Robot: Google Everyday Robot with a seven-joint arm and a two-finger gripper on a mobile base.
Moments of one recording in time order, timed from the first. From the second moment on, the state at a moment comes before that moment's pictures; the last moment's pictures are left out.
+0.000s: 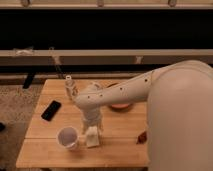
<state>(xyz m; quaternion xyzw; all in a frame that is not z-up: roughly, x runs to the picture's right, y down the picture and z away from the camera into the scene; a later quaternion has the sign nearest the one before) -0.071 0.225 0.763 -0.31 0.24 0.59 0.70</state>
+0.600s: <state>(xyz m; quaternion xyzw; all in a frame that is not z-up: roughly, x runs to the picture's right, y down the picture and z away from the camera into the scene) -0.069 0.249 0.796 -0.34 0.28 0.58 0.68</state>
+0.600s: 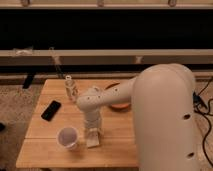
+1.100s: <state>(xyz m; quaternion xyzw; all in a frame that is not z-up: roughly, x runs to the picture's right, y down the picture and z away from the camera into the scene) -0.068 0.241 0.795 -0.34 0.29 0.59 0.67</state>
